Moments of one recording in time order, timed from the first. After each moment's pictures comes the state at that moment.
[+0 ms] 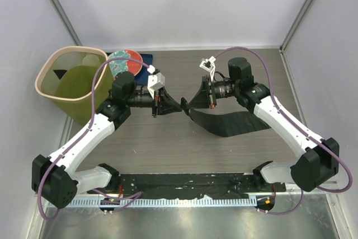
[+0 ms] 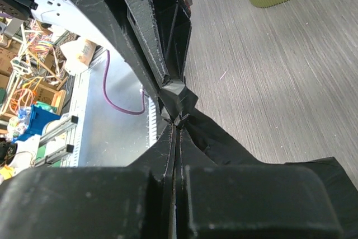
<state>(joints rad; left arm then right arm) -0.51 1.16 0.95 0.03 1.04 -0.03 0.48 1.31 1.16 -0.26 -1.08 0.24</state>
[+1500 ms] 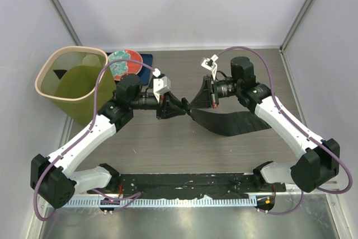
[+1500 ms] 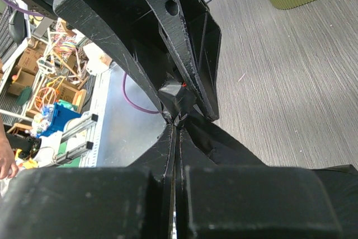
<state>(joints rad) -0.58 1.15 0.96 -0.02 0.92 0.06 0.46 1.30 1.14 -0.20 -1.17 0.33</state>
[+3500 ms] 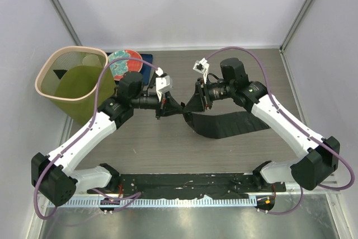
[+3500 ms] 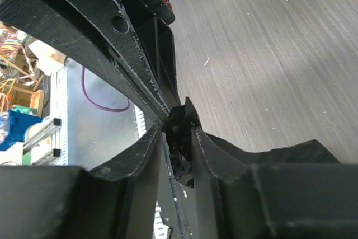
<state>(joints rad) -0.58 1.18 1.03 -0.19 0.90 0.10 0.56 1.32 1.24 -0.45 -0.89 0.18</state>
